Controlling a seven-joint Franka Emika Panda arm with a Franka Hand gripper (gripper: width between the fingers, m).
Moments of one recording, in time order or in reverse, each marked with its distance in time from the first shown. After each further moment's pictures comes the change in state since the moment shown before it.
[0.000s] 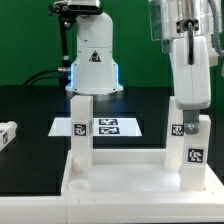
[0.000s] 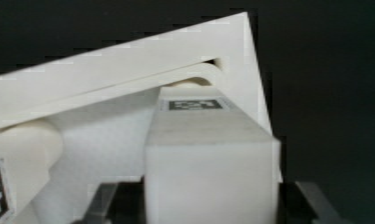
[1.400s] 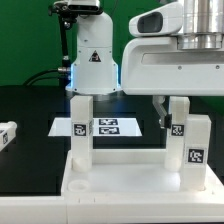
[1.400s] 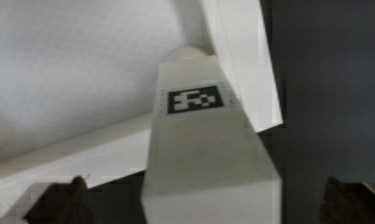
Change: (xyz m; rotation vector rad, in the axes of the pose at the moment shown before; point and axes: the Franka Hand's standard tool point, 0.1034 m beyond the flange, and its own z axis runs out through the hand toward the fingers) arm -0.008 -0.003 0.000 -0.017 0.098 -1.440
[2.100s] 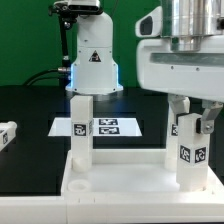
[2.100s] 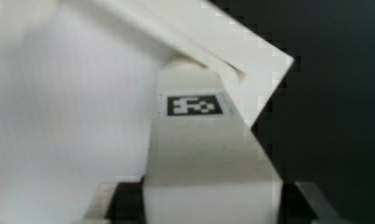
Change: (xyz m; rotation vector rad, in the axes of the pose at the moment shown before) arm -0.001 0.003 0.000 -0.012 -0.068 0.934
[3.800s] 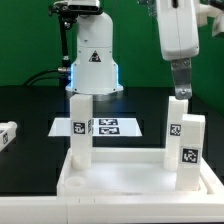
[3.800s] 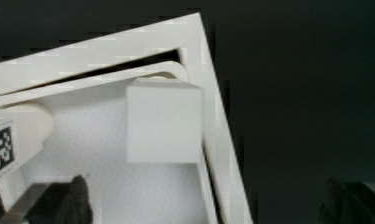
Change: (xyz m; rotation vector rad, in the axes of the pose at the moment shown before) arm 0.020 -0.002 -0.048 0.104 -0.078 0.527
